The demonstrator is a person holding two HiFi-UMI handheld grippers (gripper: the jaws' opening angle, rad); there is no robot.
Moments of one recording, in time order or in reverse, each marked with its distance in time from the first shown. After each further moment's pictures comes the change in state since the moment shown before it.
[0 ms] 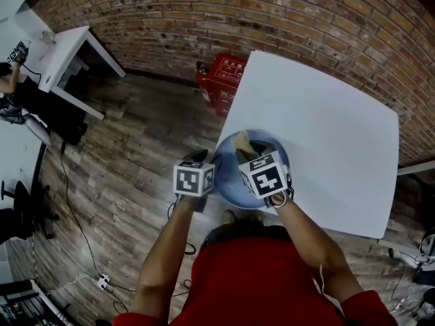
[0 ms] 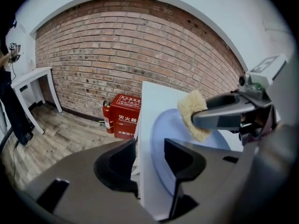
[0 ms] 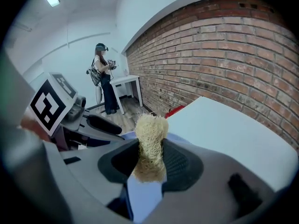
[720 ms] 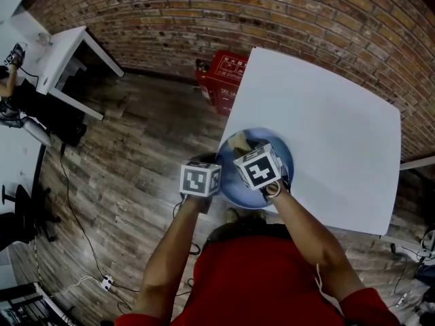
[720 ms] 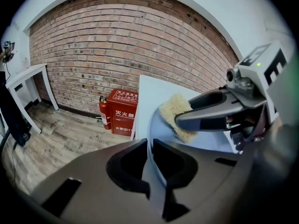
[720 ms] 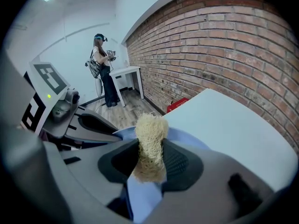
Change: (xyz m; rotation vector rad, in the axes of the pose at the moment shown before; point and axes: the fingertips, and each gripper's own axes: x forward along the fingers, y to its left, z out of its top) left arm 0.013 -0.003 -0.013 0.017 0.061 -0.033; right arm 0.036 0.010 -0.012 -0.006 0.118 0.031
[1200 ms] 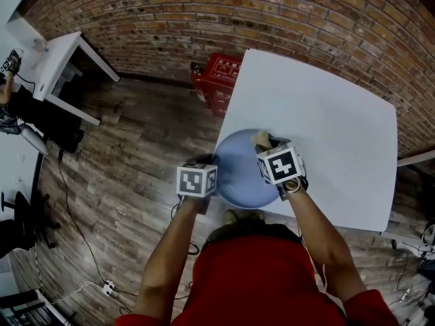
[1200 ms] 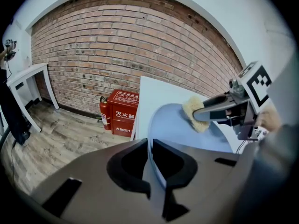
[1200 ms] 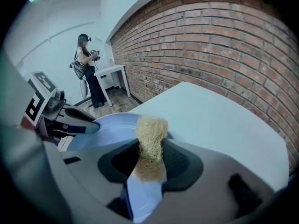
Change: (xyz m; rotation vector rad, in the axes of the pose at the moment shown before) left arm 0.001 0.000 0.003 -0.011 -0.014 0.001; right arm -0.032 -0.074 -0.035 0.108 0.033 -0.143
